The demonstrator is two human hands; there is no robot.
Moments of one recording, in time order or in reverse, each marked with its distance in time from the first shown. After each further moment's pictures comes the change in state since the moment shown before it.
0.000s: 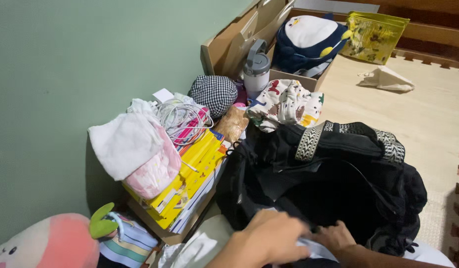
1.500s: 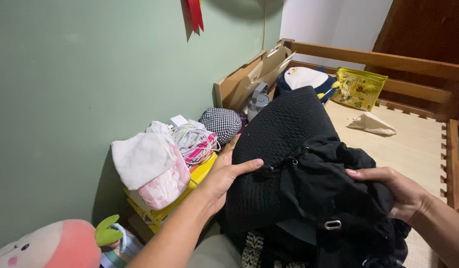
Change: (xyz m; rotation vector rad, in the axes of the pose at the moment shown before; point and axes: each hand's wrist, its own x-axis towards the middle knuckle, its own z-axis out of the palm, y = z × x) left_hand -0.056 -0.006 -0.118 -1.135 0.664 0.220; right_hand -0.184 0.100 -0.173 2.225 0.266 -0.185
